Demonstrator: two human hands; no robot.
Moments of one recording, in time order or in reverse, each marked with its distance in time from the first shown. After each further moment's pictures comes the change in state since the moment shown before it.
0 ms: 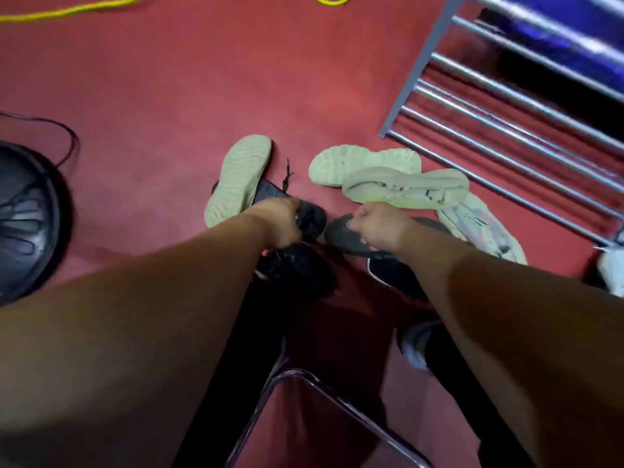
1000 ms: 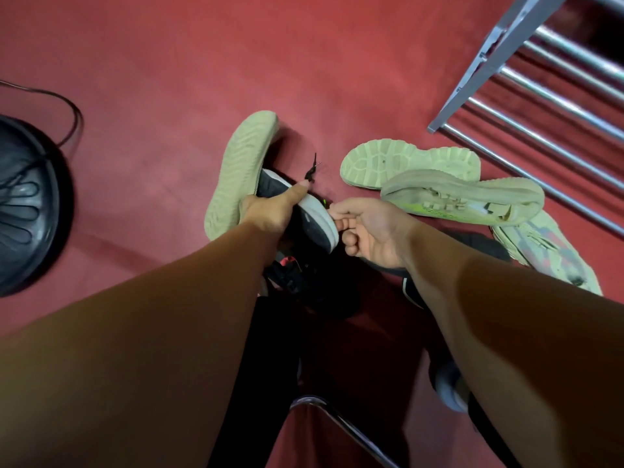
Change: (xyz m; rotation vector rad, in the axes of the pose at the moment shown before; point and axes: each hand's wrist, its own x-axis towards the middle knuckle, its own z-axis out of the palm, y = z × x) left_hand 0.056 -0.061 0.033 -1.434 0.235 -0.665; right_hand 0.074 -0.033 0.048 0.826 -0.401 0.098
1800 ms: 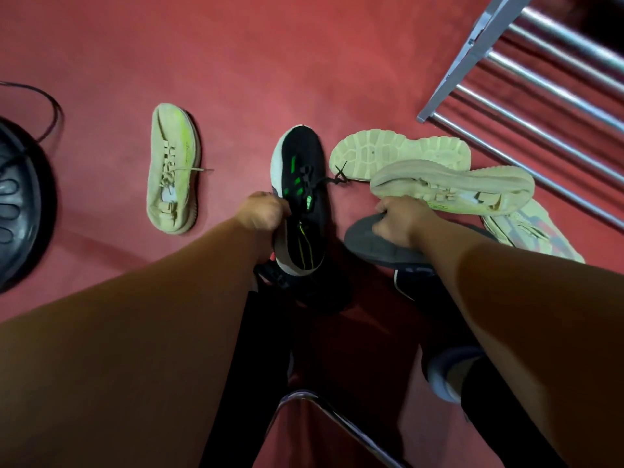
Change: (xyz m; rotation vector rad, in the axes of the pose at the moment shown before) left_hand -0.008 -0.006 0.014 0.025 -0.102 0.071; right_hand 0.003 0.005 -0.068 -1.249 0.417 0.058
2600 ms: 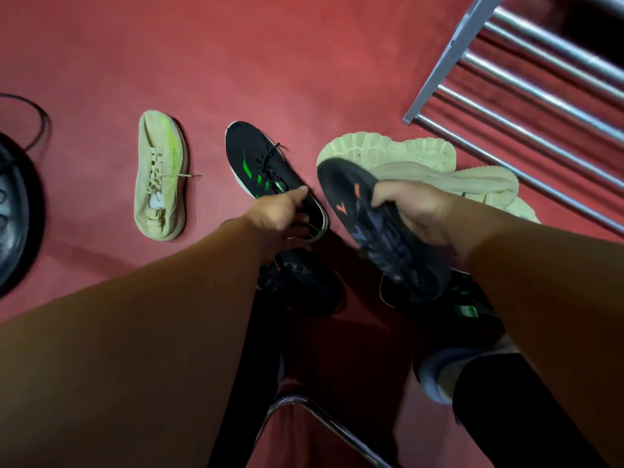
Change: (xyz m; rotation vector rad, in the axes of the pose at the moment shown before) left_hand -0.009 0.006 0.035 0.114 -0.168 -0.119; right_hand -0.023 0.016 -0.034 1.041 -0.302 -0.064
